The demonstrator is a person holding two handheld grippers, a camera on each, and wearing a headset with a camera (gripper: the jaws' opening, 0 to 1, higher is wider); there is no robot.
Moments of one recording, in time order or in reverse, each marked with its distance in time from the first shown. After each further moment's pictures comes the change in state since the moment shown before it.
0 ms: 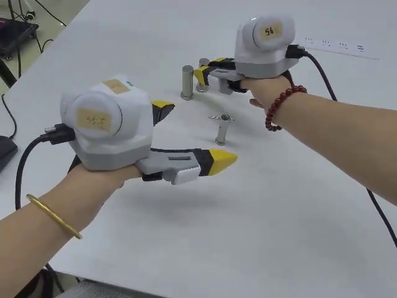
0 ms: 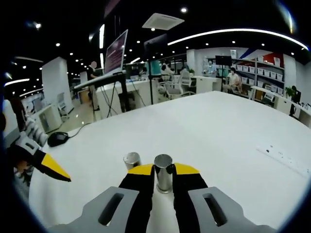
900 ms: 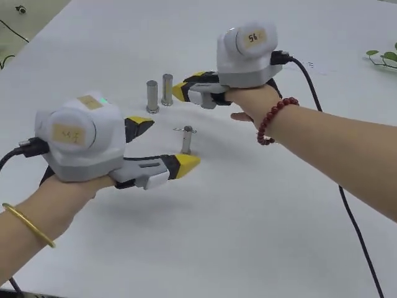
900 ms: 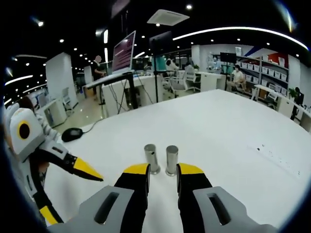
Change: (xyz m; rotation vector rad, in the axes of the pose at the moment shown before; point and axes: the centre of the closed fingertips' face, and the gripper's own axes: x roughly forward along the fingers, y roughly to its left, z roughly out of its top) left arm 0.009 -0.006 0.001 0.025 -0.004 -0.009; right arm -0.047 0.012 0.006 -0.007 0.052 0.034
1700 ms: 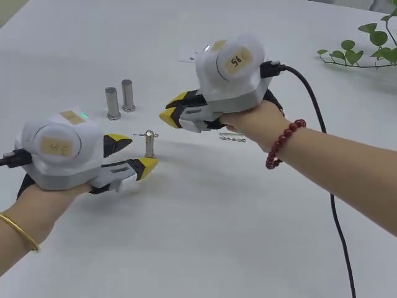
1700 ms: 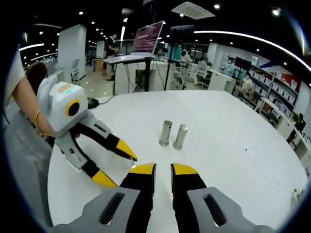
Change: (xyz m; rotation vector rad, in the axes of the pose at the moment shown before) left arm 0.027 0.006 -0.019 0.066 0.074 0.011; right arm -0.072 0.018 -0.016 -0.193 0.107 0.006
